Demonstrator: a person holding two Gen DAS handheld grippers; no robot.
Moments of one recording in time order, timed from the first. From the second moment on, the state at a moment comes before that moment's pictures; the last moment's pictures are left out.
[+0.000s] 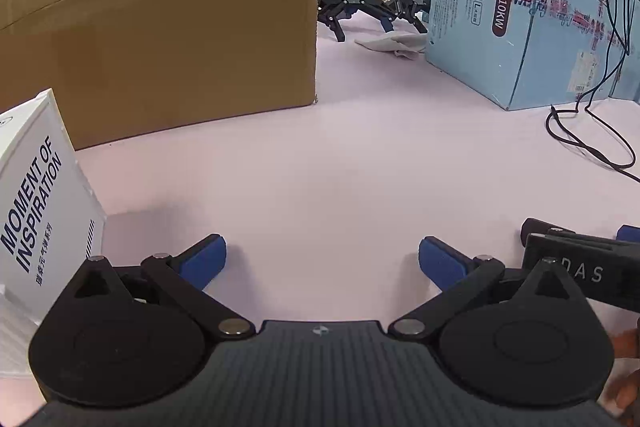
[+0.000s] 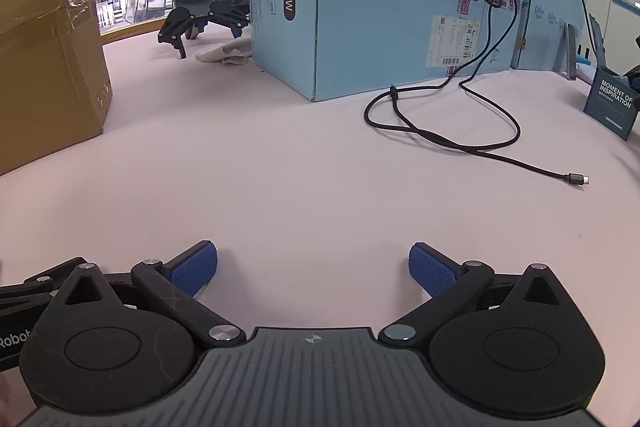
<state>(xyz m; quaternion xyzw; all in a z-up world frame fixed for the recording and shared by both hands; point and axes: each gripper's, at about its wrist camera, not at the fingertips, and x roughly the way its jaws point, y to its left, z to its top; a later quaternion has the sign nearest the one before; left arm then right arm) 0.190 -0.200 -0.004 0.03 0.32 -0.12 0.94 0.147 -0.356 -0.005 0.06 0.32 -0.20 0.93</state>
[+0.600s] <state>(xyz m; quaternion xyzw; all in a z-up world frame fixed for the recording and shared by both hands) 0.190 -0.200 -0.005 0.03 0.32 -0.12 0.94 0.143 -0.357 -0.004 0.06 0.32 -0.20 0.93</state>
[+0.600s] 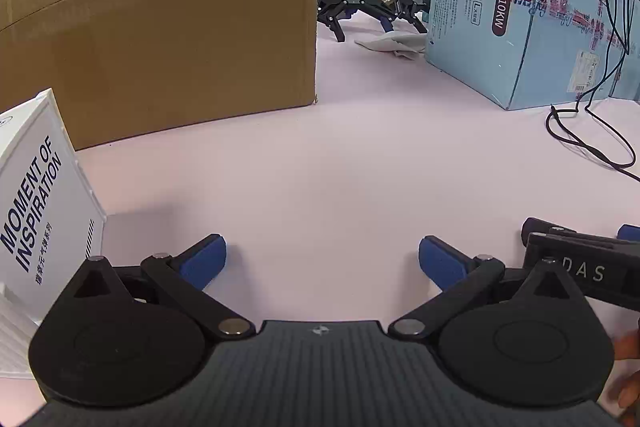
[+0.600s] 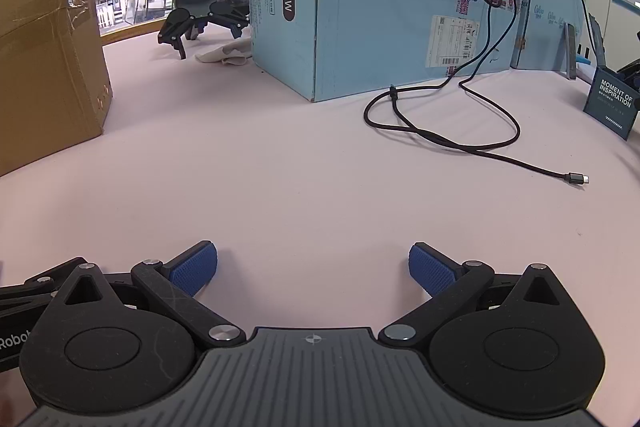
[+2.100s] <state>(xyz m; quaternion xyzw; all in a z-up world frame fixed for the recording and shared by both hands) 0.190 -0.201 -0.006 0.04 0.32 -0.11 0.94 0.134 -0.356 -0.003 0.06 0.32 -0.20 0.92</state>
